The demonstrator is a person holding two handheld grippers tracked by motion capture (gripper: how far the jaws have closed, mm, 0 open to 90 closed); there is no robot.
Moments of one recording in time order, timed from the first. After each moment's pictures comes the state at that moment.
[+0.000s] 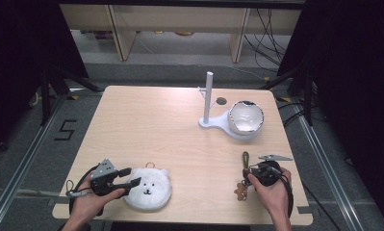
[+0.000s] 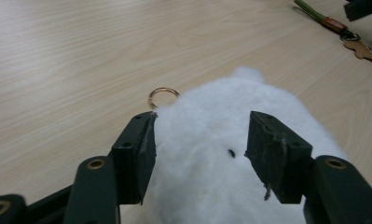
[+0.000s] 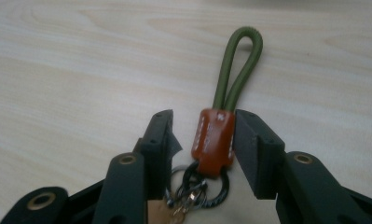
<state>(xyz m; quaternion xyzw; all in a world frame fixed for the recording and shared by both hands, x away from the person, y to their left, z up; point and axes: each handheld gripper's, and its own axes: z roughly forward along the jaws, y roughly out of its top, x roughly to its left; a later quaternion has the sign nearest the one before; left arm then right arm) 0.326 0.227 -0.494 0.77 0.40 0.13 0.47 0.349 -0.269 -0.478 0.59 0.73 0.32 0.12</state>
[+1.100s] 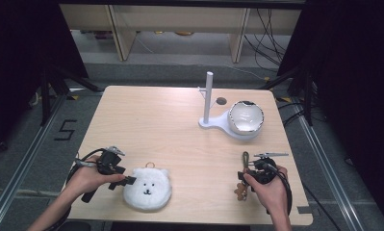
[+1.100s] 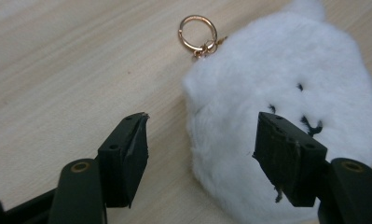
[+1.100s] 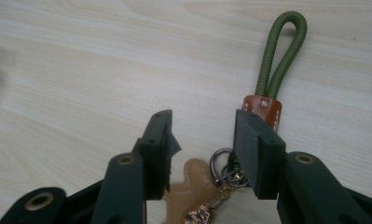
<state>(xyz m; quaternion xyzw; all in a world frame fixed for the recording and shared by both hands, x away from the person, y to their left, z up) 0.379 0.227 -0.471 0.87 0.41 0.00 0.25 0.352 -0.257 -0.464 0.58 0.75 0.32 0.06</state>
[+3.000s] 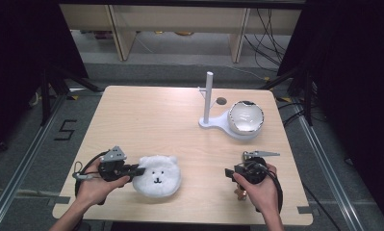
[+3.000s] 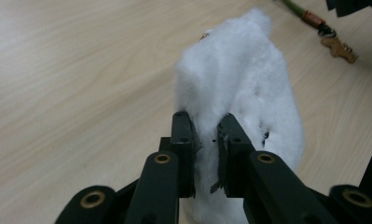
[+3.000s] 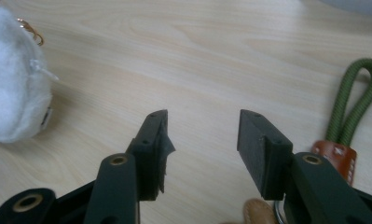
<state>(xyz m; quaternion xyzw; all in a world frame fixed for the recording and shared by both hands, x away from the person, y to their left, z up) 0.347 0.197 -0.449 0.81 0.36 0.10 0.45 0.350 -0.226 -0.457 0.54 0.75 0.37 0.07</state>
